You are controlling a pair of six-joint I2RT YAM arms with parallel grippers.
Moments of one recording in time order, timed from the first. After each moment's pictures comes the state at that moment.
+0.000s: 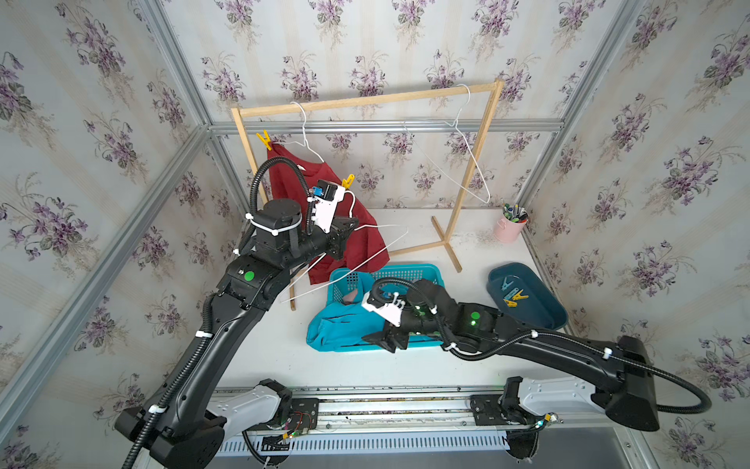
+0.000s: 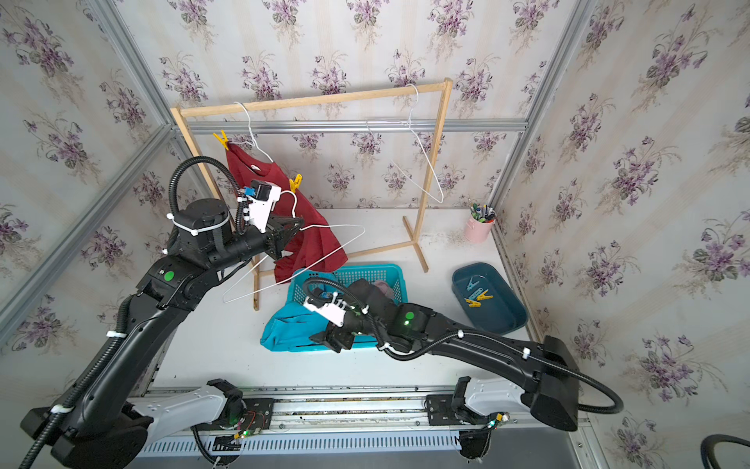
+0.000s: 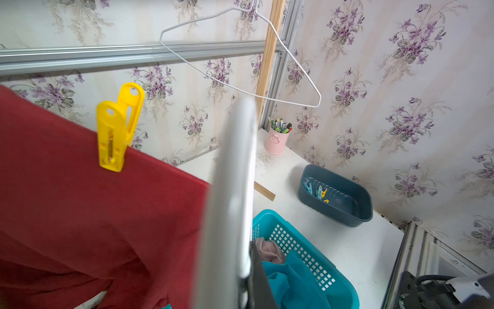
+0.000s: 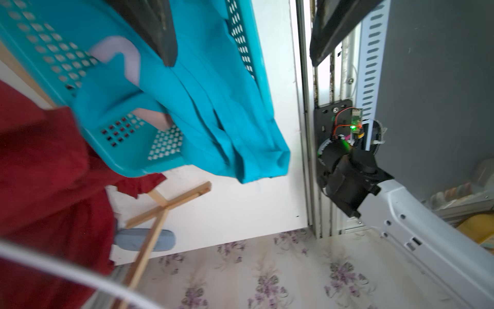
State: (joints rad) left arm -0.44 1.15 1.47 -0.55 0.29 -0.05; right arm 1.16 1.31 1.02 -0.25 -0.19 -0.09
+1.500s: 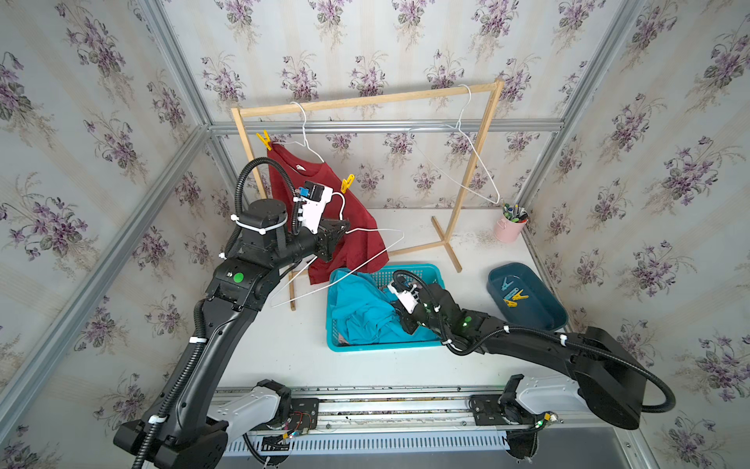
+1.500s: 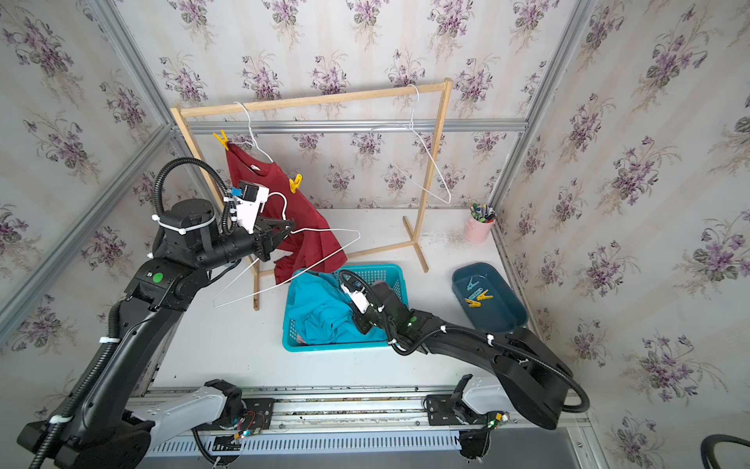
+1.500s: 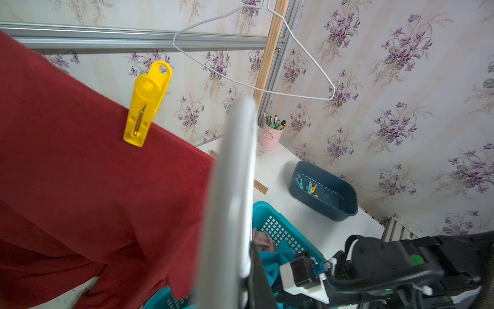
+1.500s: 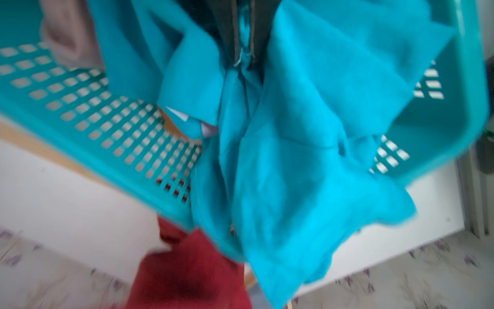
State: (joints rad) left arm -0.33 1.14 1.46 -0.59 0.45 -0.10; right arm 0.91 1.36 0.61 0.12 -0.04 0.03
